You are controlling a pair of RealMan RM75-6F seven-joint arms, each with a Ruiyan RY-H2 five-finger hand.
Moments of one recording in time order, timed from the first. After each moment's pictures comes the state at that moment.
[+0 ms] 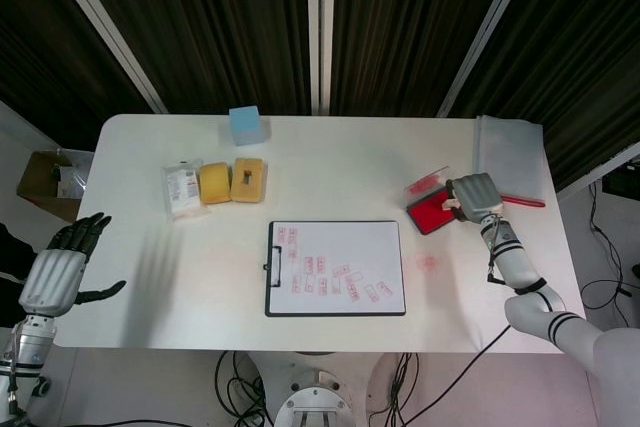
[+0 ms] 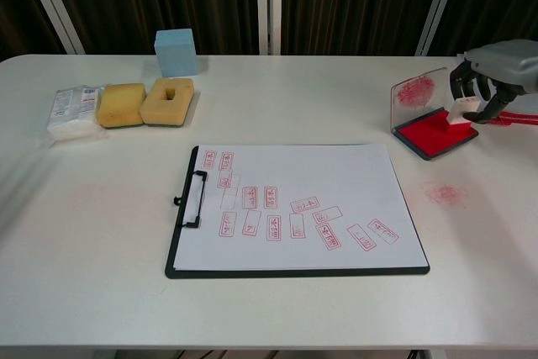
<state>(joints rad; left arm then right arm) -0.16 -1.20 -0.01 -1.48 1.54 1.42 0.00 0.70 -1.63 0.14 -0.82 -1.29 0.76 -0.04</state>
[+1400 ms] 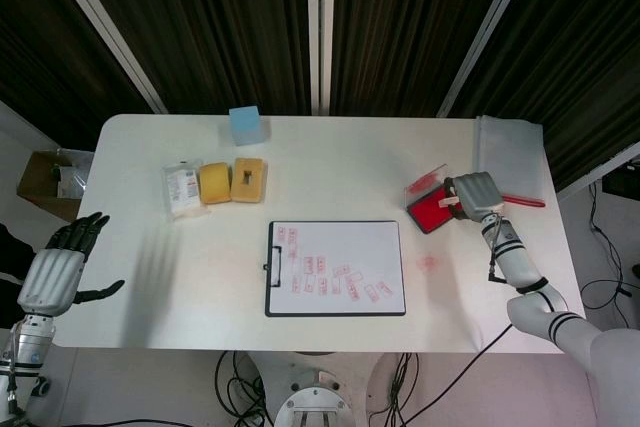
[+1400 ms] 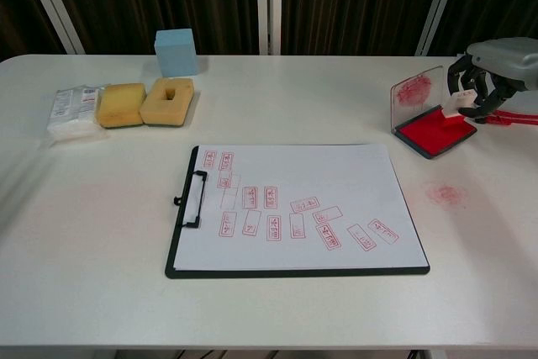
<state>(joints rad) -0.16 -1.20 -0.01 -1.48 1.53 1.42 0.00 0.70 -1.62 0.14 -0.82 -1.35 0.81 0.11</state>
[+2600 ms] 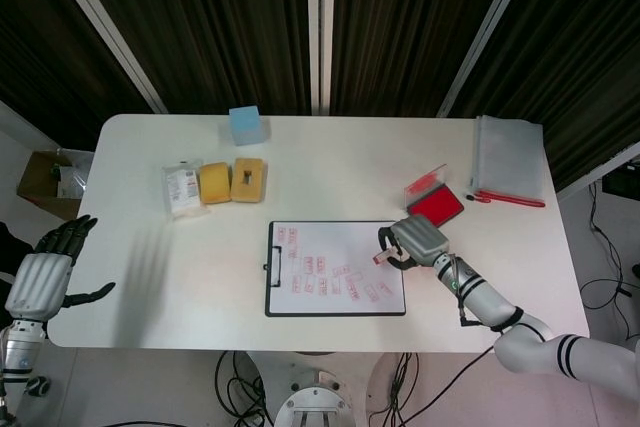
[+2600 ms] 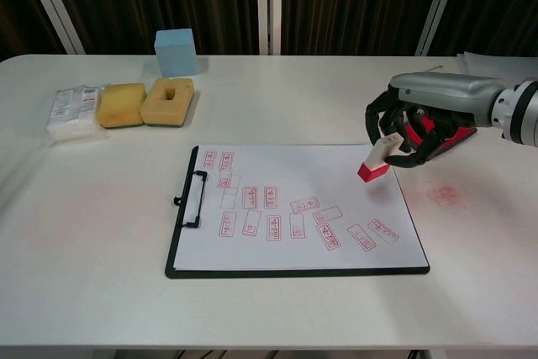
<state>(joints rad) -0.13 -1.20 -0.01 -1.43 1.54 1.45 -0.07 0.71 -1.44 0.08 -1.44 -1.40 0.79 0.07</state>
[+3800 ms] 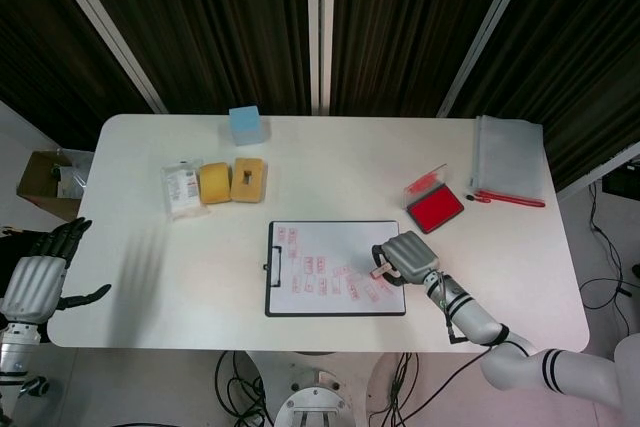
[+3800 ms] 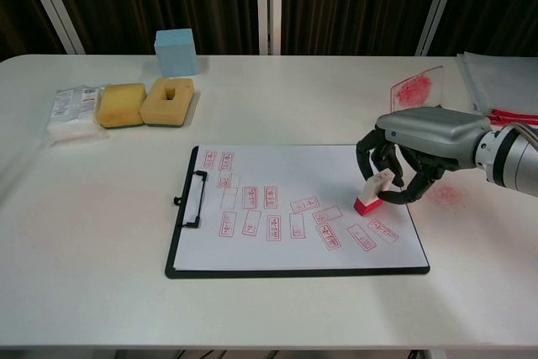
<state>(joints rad) -0.12 -1.21 0.00 -1.38 1.54 1.46 -0.13 0.68 -1.53 0.04 -1.44 -1.33 0.84 -0.15</state>
